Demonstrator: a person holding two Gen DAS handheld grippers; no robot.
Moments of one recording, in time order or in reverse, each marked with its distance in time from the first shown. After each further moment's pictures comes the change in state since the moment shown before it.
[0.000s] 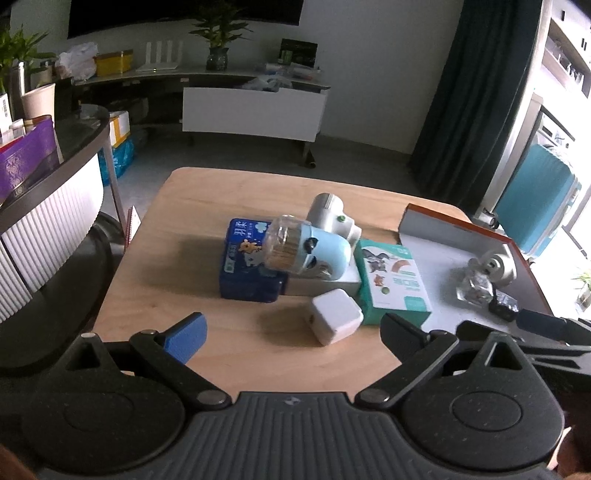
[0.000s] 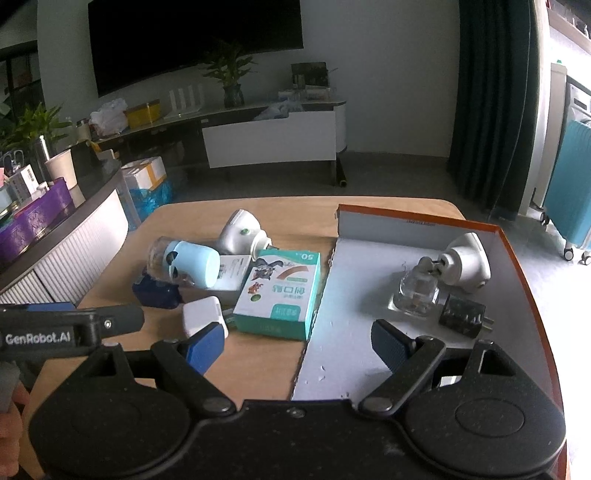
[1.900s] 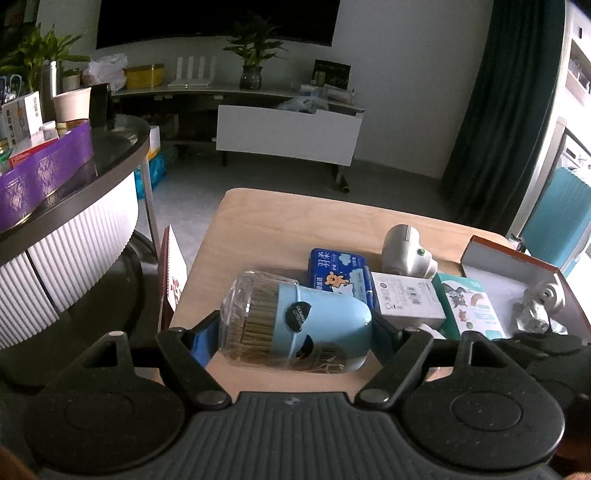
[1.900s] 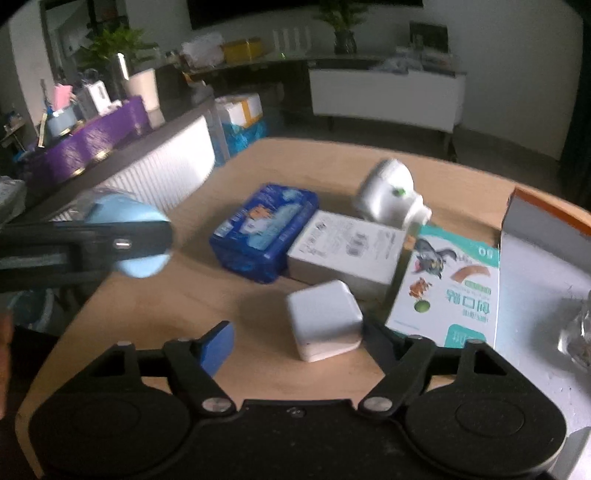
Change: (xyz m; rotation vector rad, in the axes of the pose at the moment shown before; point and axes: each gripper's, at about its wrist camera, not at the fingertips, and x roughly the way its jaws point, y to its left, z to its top) left arm 0.015 0.060 0.014 -0.030 -0.079 0.058; right arm 0.112 0.078 0.004 -0.195 0.173 0.255
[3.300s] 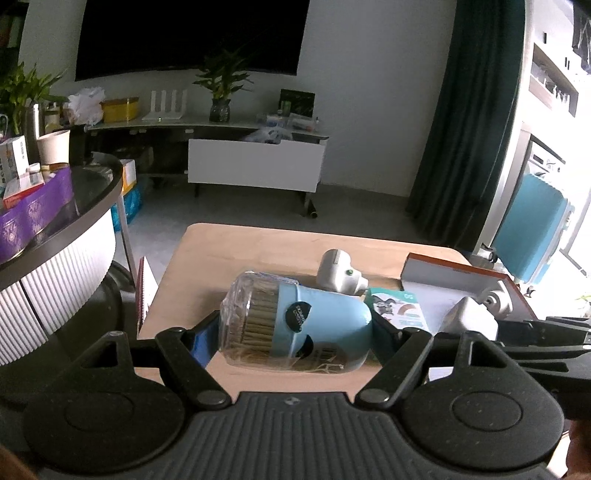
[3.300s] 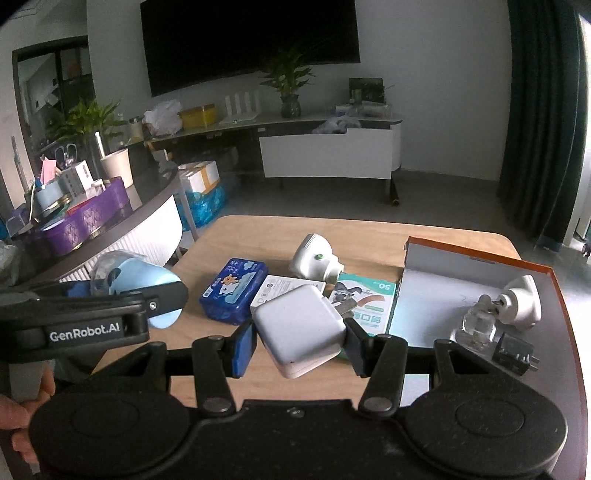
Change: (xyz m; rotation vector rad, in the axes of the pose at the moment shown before) left arm -0.048 -0.046 -0.004 0.057 -0.091 -0.063; right arm -0.130 -0.001 -0.011 0.087 -0.216 -0.124
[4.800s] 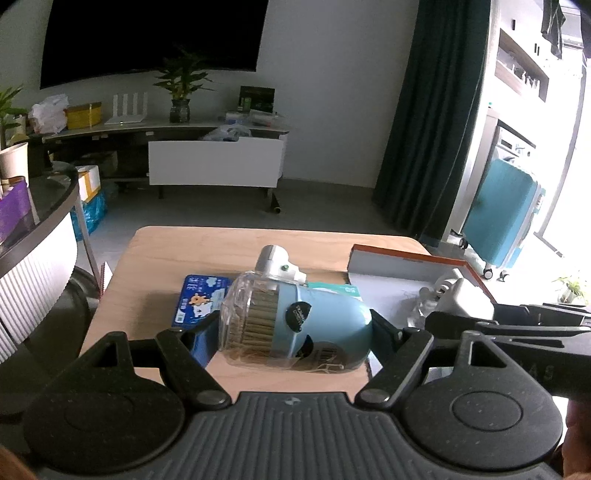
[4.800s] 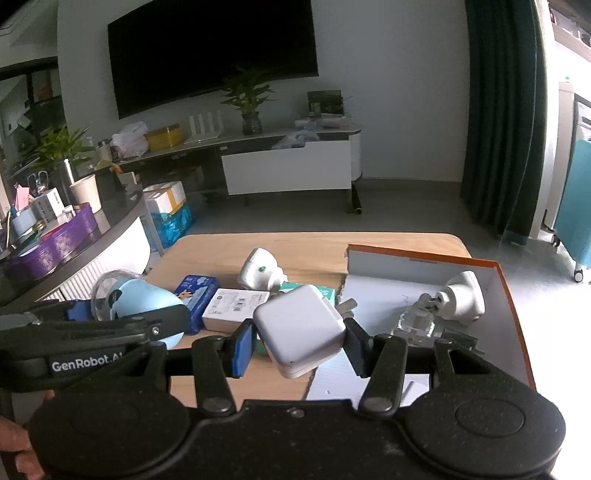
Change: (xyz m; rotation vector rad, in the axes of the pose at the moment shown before) left arm 0.006 -0.036 -0.004 0.060 0.013 -0.098; right arm -0.032 -0.040 -0.004 0.069 -0.045 -0.095
